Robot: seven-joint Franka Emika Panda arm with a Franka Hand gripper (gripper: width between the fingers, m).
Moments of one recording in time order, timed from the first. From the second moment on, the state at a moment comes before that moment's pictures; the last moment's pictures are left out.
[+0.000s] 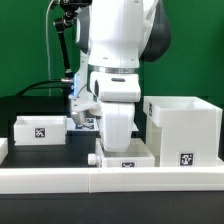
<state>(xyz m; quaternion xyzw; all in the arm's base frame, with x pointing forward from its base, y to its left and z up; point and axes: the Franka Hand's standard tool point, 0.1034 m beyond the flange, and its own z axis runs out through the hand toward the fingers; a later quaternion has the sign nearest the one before) 0.548 -0.016 0.006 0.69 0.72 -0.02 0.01</state>
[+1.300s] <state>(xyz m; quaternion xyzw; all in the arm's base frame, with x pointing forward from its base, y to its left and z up) 0.546 -0.009 0.017 0.69 0.72 -0.02 0.01</state>
